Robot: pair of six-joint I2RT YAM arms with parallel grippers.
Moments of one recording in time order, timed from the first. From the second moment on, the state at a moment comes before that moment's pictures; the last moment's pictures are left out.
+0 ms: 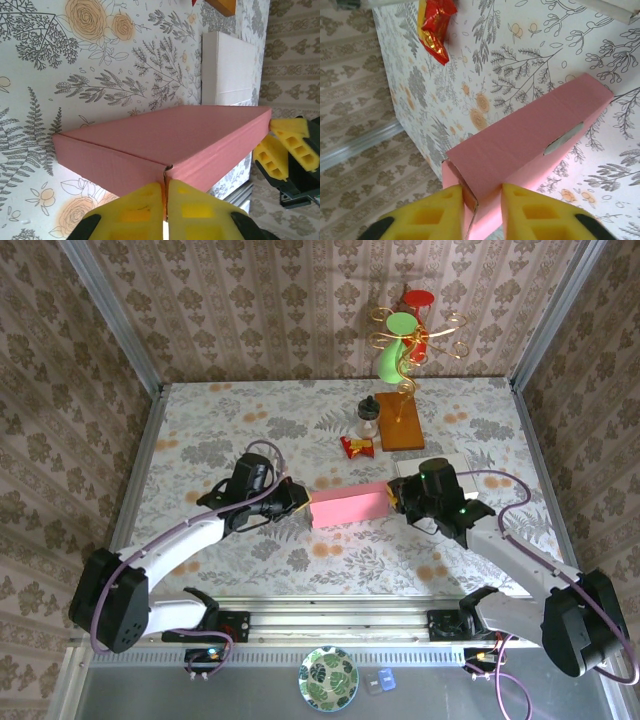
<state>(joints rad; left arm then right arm) -0.61 1.24 0.73 -0.21 0.44 -0.97 0.40 1.11 0.62 -0.21 -0.18 1.63</state>
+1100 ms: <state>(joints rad) -0.84 1.20 0.66 -0.31 0.17 -0.74 0.38 1.00 0.33 -0.10 -0.30 1.73</state>
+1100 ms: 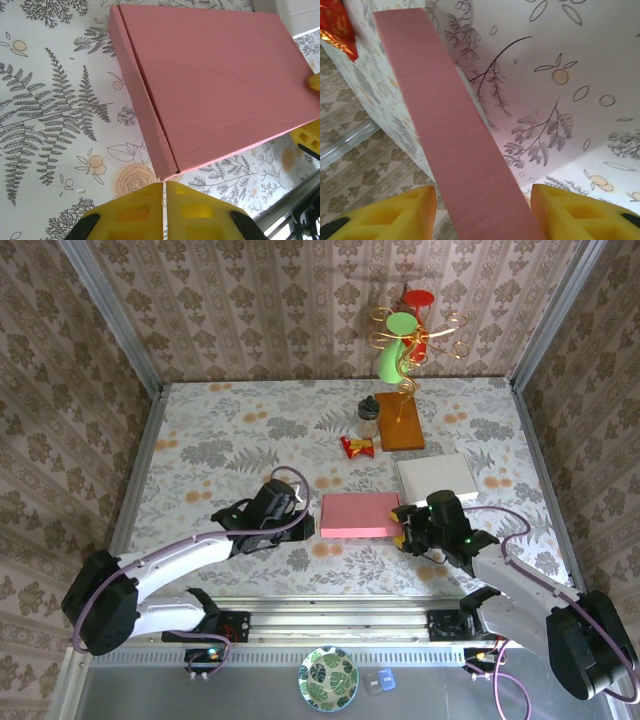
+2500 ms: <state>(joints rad) -0.42 1.04 0.77 -0.43 -0.09 -0.61 0.27 0.78 0.76 -0.65 0.39 0.58</state>
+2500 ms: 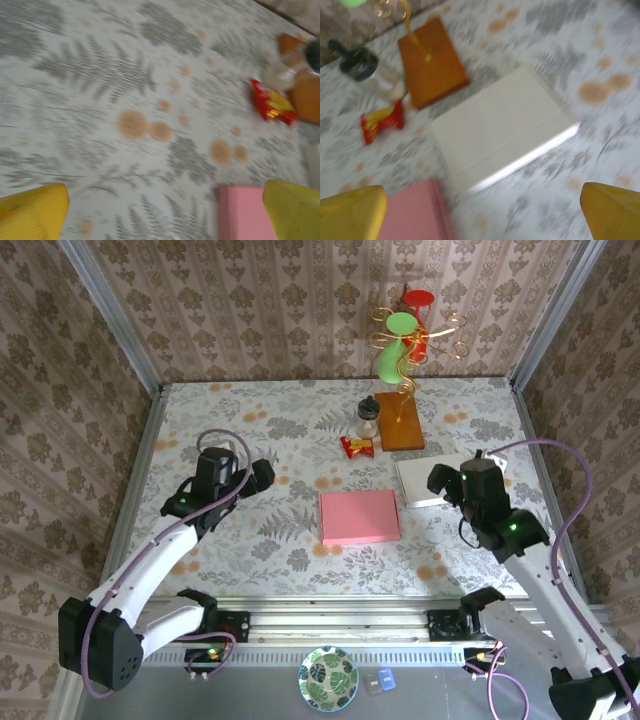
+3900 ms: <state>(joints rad) -0.02 1.56 0.34 0.80 -0.17 0.05 0.02 1.53 0.39 0.78 0.17 0.08</state>
